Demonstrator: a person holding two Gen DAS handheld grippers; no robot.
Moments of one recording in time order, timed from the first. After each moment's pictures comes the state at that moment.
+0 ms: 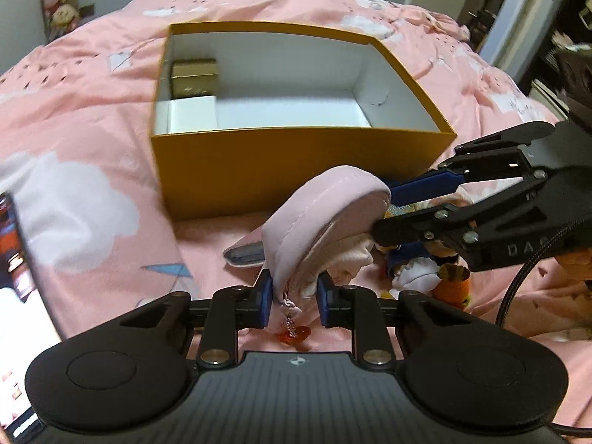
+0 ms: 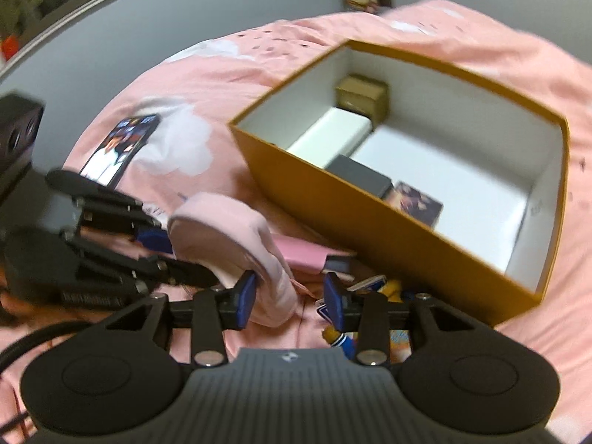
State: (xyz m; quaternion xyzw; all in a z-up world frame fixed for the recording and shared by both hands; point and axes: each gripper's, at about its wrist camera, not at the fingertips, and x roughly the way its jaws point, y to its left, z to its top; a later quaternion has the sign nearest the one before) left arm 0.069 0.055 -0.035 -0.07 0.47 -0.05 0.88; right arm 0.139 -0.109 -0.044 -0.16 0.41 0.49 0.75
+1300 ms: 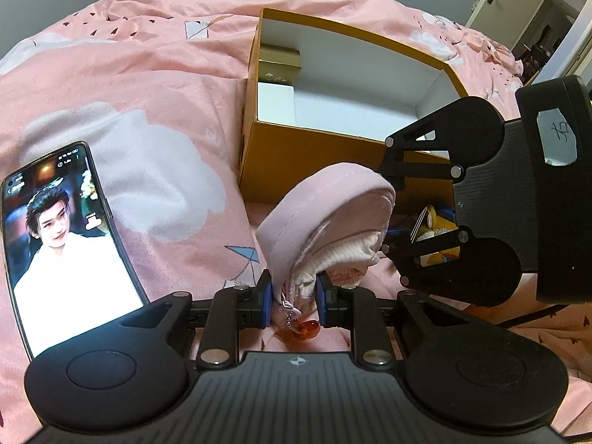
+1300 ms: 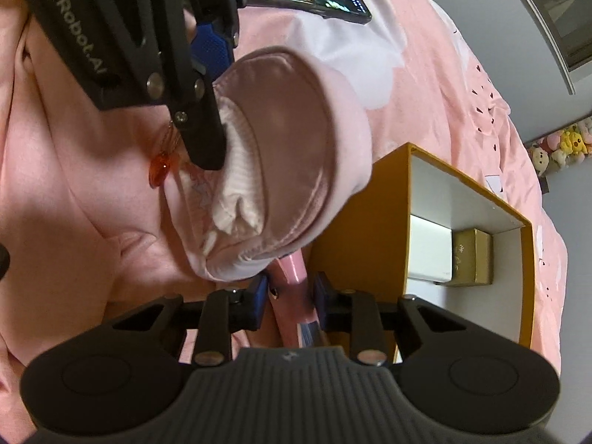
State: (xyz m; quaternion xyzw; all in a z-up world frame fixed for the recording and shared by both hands) left arm 0.067 0.100 -0.030 -0.14 0.49 0.02 0.86; right arm 0.107 -0.002 -0.083 -0.59 0.15 0.59 0.52
